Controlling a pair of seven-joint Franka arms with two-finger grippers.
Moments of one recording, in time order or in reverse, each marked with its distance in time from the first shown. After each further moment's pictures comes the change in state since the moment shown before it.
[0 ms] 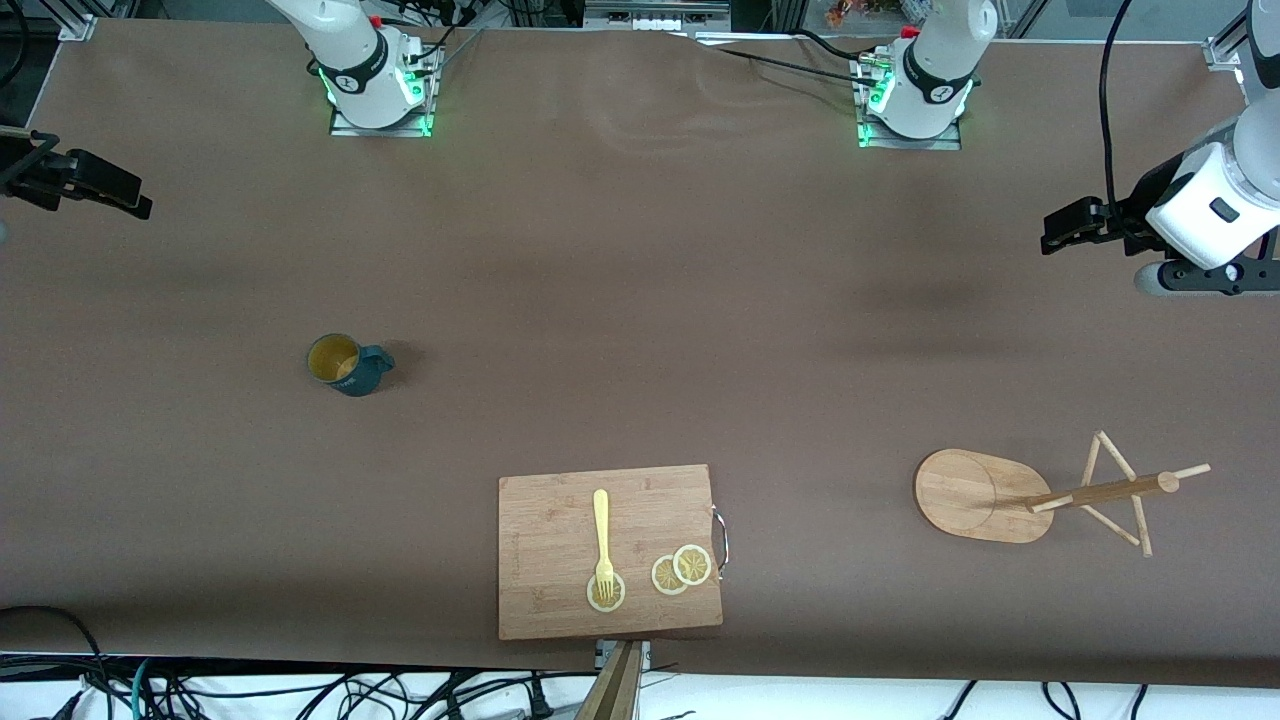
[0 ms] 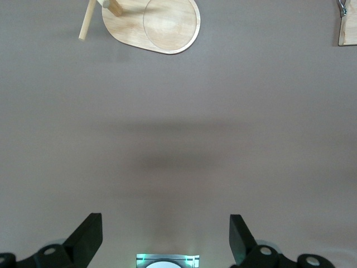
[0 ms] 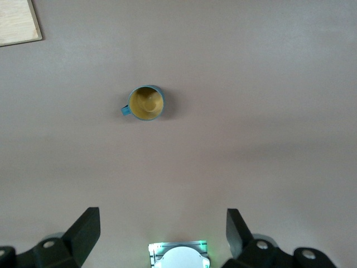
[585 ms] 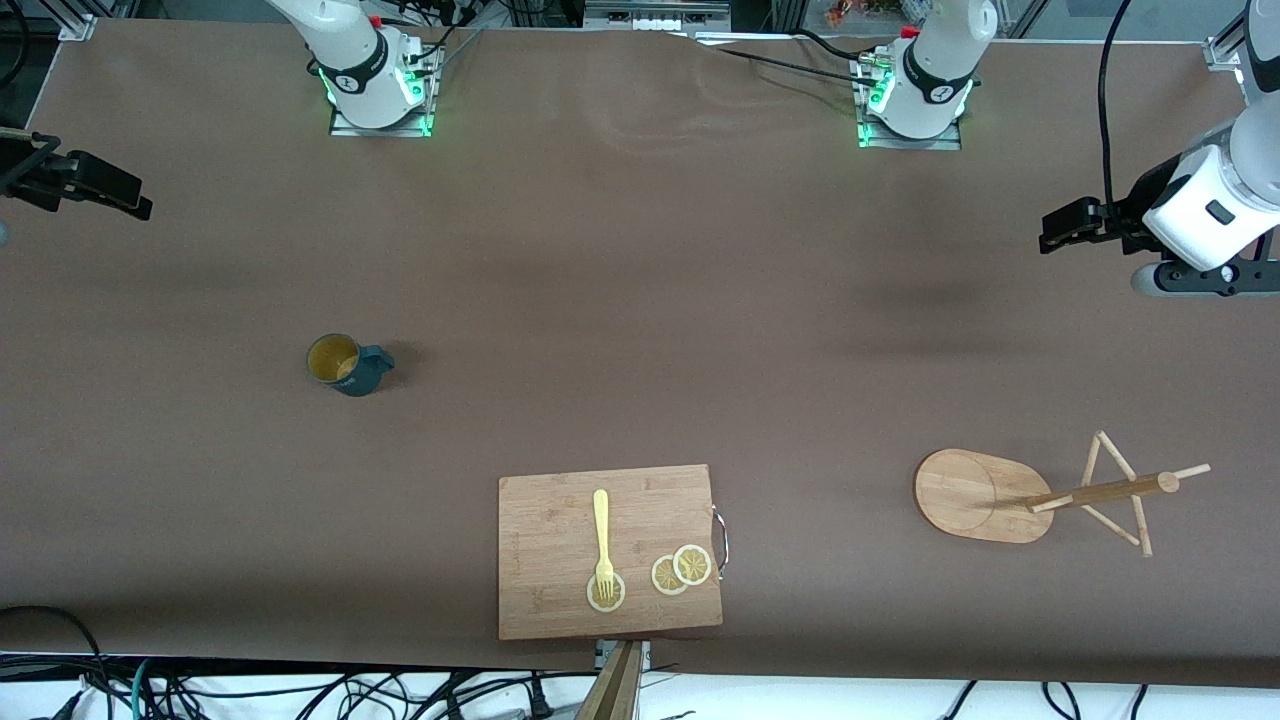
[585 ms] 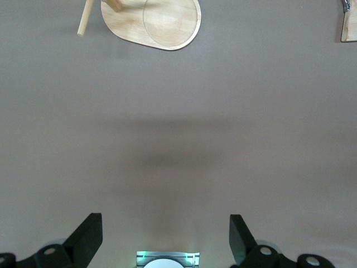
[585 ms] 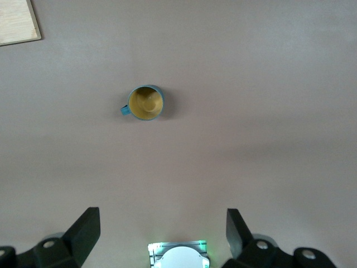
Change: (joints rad) left arm 0.000 0.001 0.000 -0.005 0.000 -0.004 0.000; right arm 0.000 0.002 0.002 0.000 -0.002 0.000 0.001
